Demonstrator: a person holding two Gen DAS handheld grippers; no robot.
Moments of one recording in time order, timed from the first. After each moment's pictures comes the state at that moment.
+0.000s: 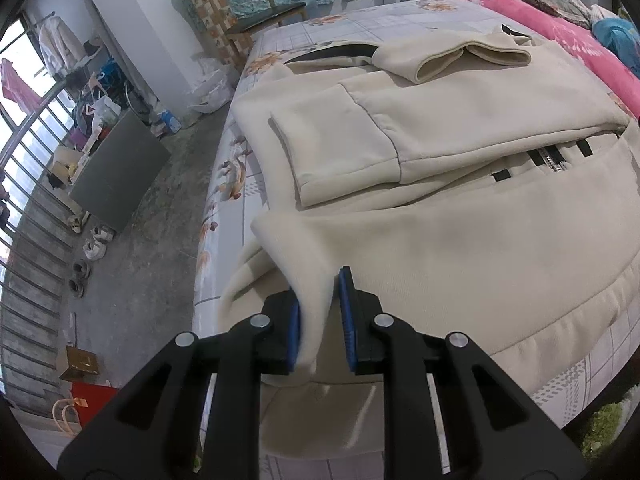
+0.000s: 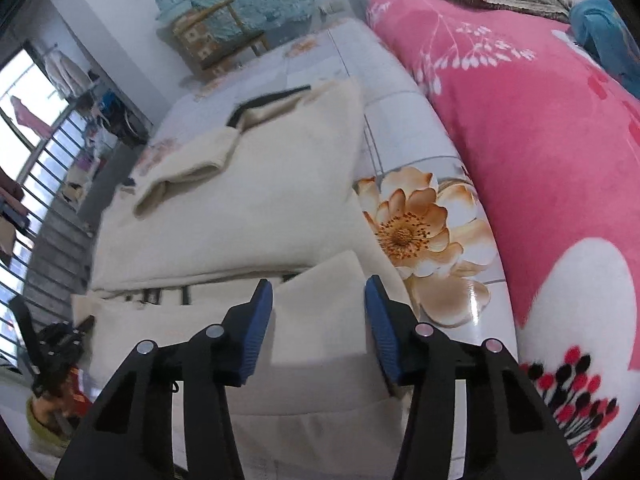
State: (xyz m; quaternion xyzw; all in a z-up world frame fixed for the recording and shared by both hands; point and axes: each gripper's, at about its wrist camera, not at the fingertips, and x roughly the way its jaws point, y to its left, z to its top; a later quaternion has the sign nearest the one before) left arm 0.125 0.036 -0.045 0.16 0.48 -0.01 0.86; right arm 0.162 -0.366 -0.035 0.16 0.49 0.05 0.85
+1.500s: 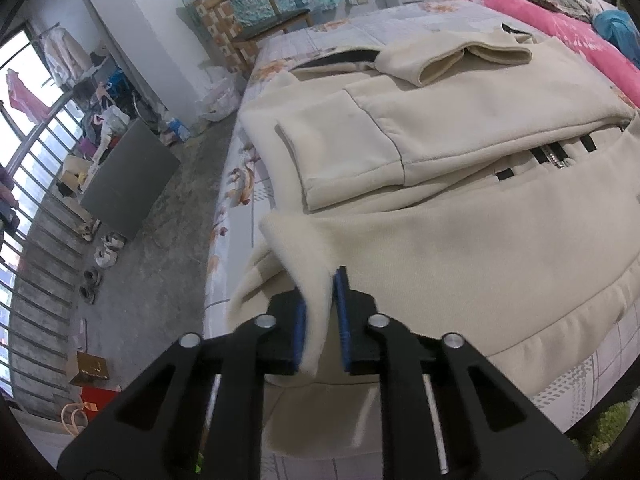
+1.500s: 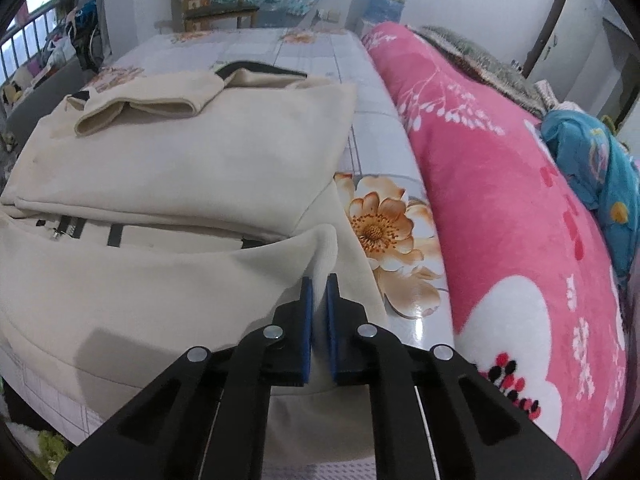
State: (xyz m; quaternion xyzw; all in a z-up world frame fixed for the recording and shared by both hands) left arm 0.115 0.036 -0.042 0.17 0.46 0.01 0.87; right arm 0.139 -0.311 -0.031 -0.07 0.48 -0.06 0.87
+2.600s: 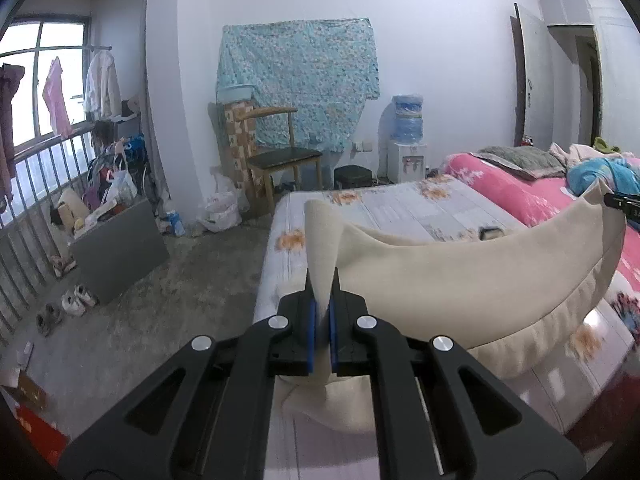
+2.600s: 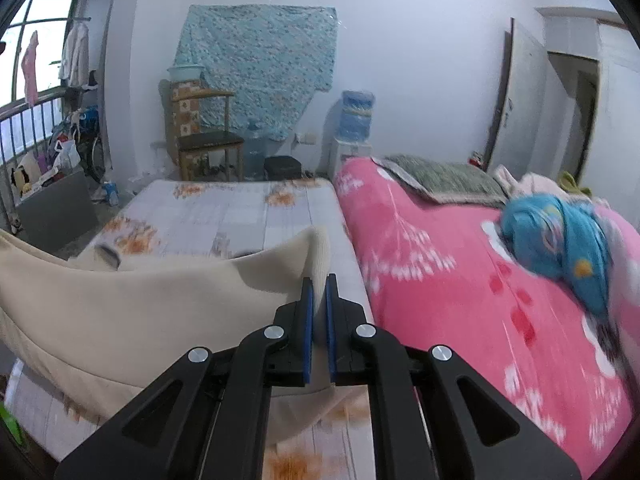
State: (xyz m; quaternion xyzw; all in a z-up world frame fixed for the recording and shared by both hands) left arm 0.108 0.072 0.104 0.06 0.23 -0.04 0.97; right arm 0.142 -0.314 0.110 -0.04 0.28 -0.07 0.96
